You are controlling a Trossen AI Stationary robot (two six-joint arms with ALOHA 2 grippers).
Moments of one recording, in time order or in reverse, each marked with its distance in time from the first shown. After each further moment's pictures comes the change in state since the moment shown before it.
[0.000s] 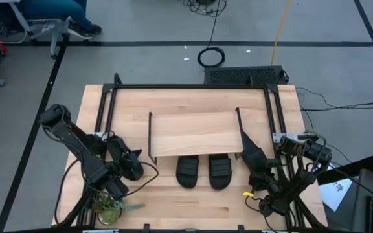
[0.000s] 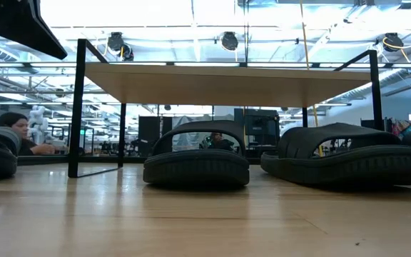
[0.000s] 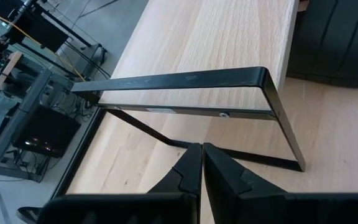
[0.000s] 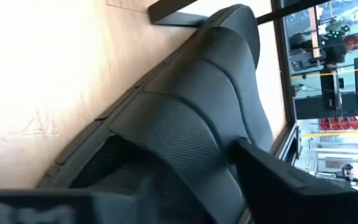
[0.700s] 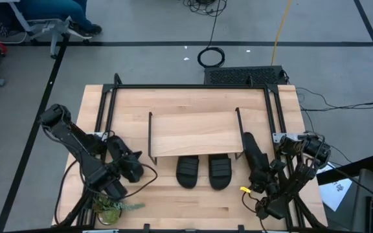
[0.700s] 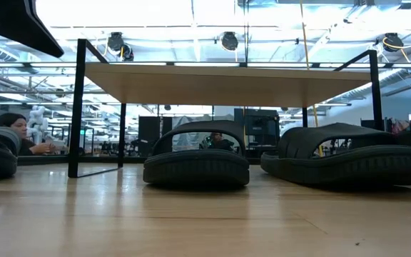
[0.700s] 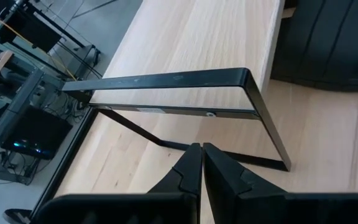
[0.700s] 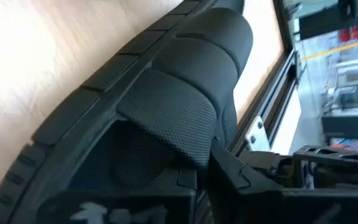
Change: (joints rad) left arm -0.022 0.000 0.000 0.021 0.004 -0.016; right arm -0.056 -0.045 0.169 -0.238 -0.229 0.182
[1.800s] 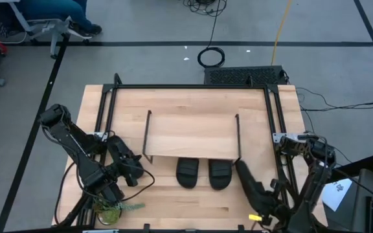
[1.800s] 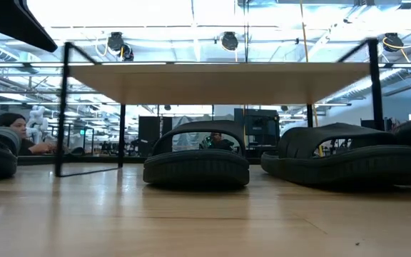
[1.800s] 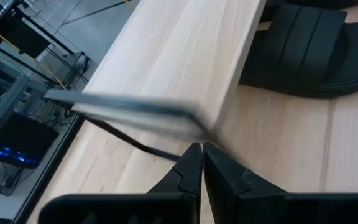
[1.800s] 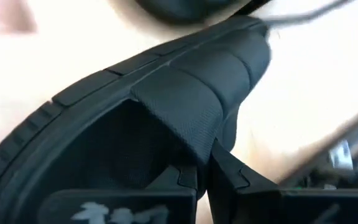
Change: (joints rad) left arm -0.052 0.000 0.000 0.031 -0.010 -0.024; right arm 0.114 0.001 0.420 0.002 0.093 -0.126
